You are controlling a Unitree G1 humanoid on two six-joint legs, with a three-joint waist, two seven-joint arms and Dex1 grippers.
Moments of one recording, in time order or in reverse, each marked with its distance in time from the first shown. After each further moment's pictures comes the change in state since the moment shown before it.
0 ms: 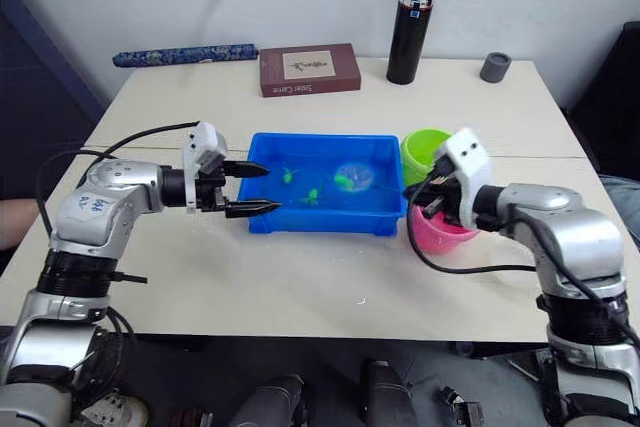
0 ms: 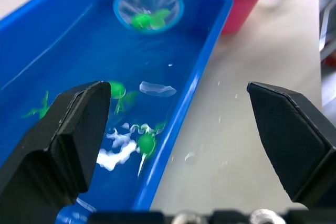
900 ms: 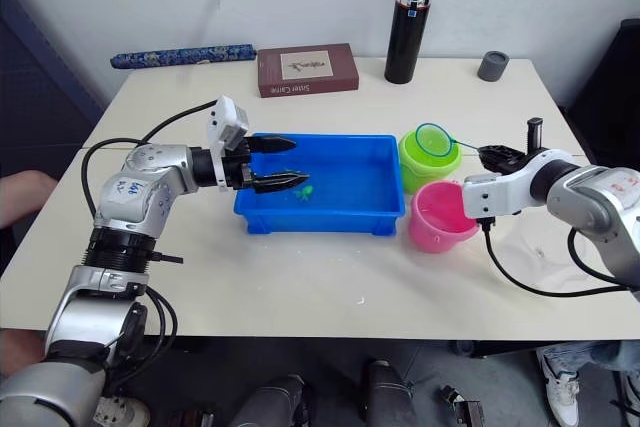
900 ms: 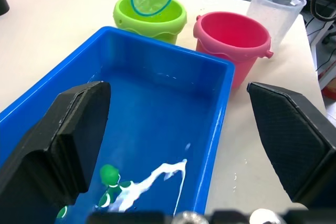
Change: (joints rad) left arm -0.139 -0.135 -0.010 0.238 0.032 -0.204 0.008; right arm 0.061 -0.542 0.383 0.343 -0.951 -1.367 -0.250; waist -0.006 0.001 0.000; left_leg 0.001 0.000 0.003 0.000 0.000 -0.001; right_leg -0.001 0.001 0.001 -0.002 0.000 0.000
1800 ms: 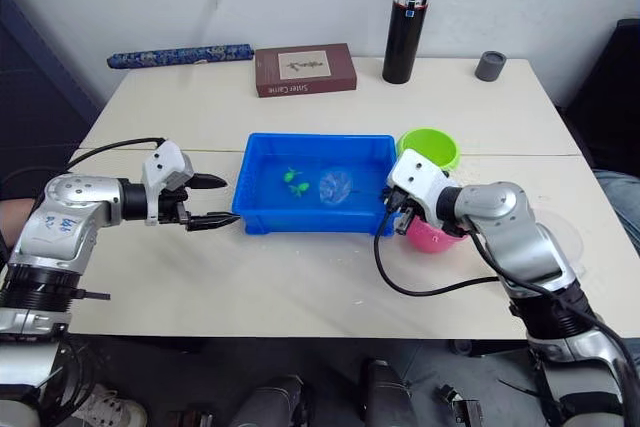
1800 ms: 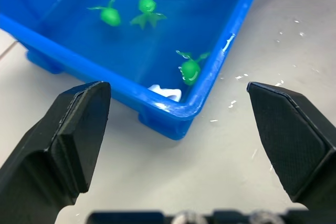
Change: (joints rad) left arm 0.278 0.320 0.043 -0.170 0.088 0.008 -0.007; right arm -0.099 0.556 0.006 -0.222 0.671 0.943 0.393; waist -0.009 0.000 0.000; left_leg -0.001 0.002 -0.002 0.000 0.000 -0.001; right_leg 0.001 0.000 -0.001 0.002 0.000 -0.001
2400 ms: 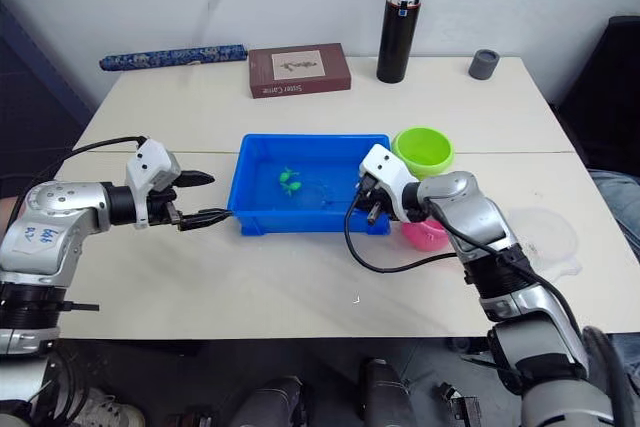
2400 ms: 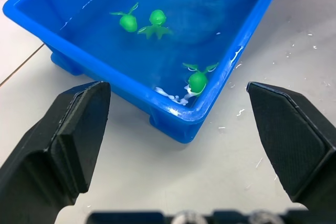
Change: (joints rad) left arm 0.091 0.011 0.073 -0.144 -0.031 0.076 0.066; right arm -0.195 0.184 0.092 0.337 -0.003 0.016 0.014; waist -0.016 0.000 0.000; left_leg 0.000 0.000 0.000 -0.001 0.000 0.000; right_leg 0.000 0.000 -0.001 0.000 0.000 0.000
